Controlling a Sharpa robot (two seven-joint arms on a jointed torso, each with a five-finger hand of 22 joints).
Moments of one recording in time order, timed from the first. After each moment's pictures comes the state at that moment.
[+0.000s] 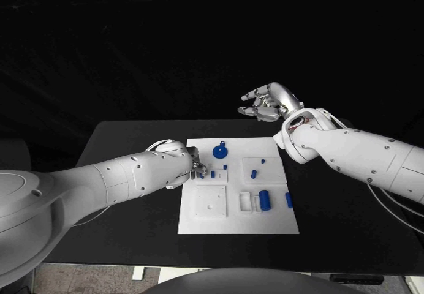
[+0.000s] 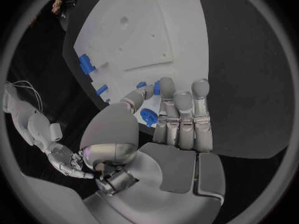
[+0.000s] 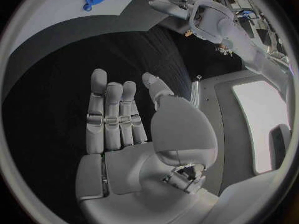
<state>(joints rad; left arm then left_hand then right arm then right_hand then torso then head) 1.19 -0.33 -0.24 0.97 -1.13 -0.03 -0.50 0.94 -0.05 0.54 -0.13 0.53 1.15 0.04 0.27 0.89 1.33 -0.07 0.70 0.54 1.24 -0.11 1.19 0.67 0.05 1.21 -0.13 0.63 1.31 1.18 -0.68 0.03 1.29 -1.13 -0.63 0.04 1.20 -0.11 0.15 -0.11 0.45 1.06 0.10 0.07 0.06 1.24 -0.01 0.75 0.75 1.26 -0.05 0.81 0.98 0.07 1.35 -0.07 0.18 1.17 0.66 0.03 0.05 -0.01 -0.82</state>
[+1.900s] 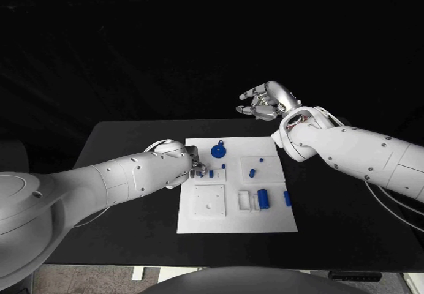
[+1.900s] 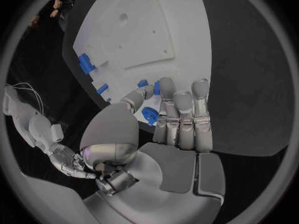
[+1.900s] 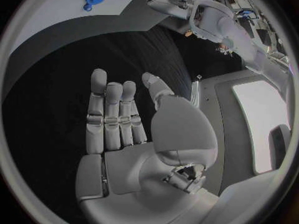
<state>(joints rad) 1.18 -0.32 -0.24 0.95 -1.15 -0.04 -0.48 0.94 -0.05 0.54 -0.13 0.53 1.15 0.04 0.27 0.88 1.33 -0.07 0.70 0.54 1.24 -0.10 1.19 0.66 0.05 1.22 -0.13 0.62 1.31 1.18 -0.68 0.03 1.29 -1.13 -0.62 0.04 1.20 -0.11 0.15 -0.11 0.45 1.06 0.10 0.07 0.06 1.24 -0.01 0.75 0.75 1.26 -0.05 0.81 0.98 0.07 1.35 -0.07 0.18 1.17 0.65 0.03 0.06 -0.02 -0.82</state>
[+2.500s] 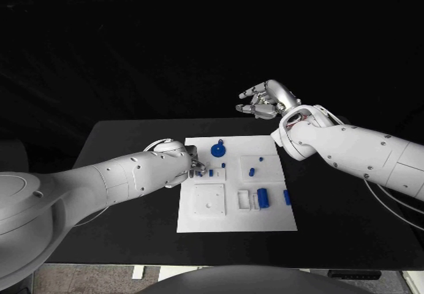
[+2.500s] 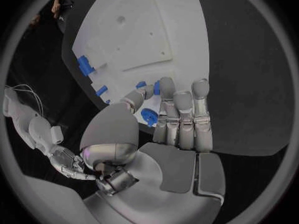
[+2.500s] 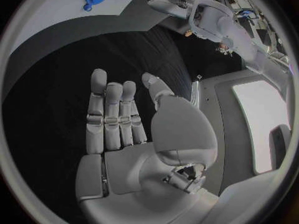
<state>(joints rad) 1.18 -0.31 -0.24 0.94 -1.16 -0.03 -0.47 0.94 -0.05 0.54 -0.13 0.53 1.15 0.04 0.27 0.88 1.34 -0.07 0.69 0.54 1.24 -0.10 1.19 0.66 0.05 1.22 -0.13 0.62 1.31 1.18 -0.68 0.03 1.29 -1.13 -0.62 0.04 1.20 -0.10 0.15 -0.11 0.46 1.06 0.10 0.07 0.06 1.24 -0.01 0.75 0.75 1.26 -0.05 0.81 0.98 0.07 1.35 -0.07 0.18 1.18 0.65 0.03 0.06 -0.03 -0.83</state>
